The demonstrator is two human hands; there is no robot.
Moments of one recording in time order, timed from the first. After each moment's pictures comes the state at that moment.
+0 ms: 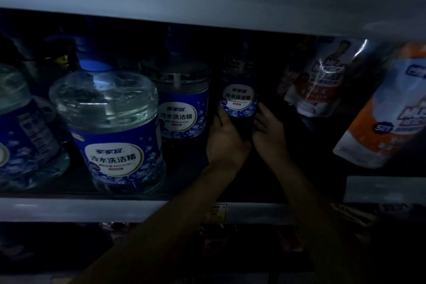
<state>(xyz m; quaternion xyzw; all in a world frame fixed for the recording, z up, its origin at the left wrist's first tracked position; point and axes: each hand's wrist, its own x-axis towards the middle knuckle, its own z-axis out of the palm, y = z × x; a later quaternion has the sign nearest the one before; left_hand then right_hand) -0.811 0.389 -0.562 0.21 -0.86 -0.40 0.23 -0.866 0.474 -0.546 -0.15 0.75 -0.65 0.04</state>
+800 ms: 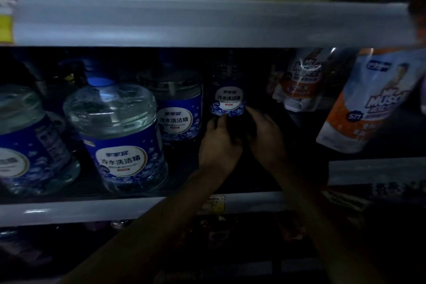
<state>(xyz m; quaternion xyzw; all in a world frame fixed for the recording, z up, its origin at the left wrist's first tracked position) -0.772 0.390 -0.543 0.16 -0.90 -0.35 0.21 -0.858 0.498 -0.551 -0.27 0.89 -0.36 -0.11</state>
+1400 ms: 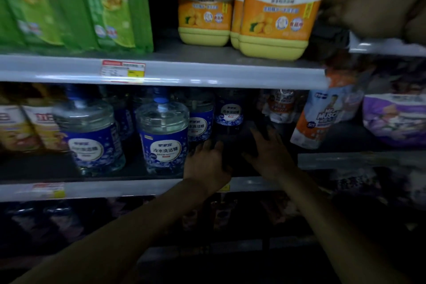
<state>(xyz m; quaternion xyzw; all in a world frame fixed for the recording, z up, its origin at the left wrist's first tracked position) -0.628 0.388 -0.487 0.11 -0.98 -0.13 0.12 -0.733 0.547 -0.475 -0.26 0.95 -0.15 -0.07</state>
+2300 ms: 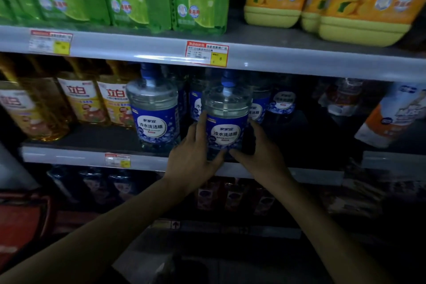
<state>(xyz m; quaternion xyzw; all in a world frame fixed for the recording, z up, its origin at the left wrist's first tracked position) -0.523 0.264 -0.502 0.13 -0.94 -0.18 0.24 -0.626 0.421 -0.486 -0.30 0.86 -0.42 0.03</state>
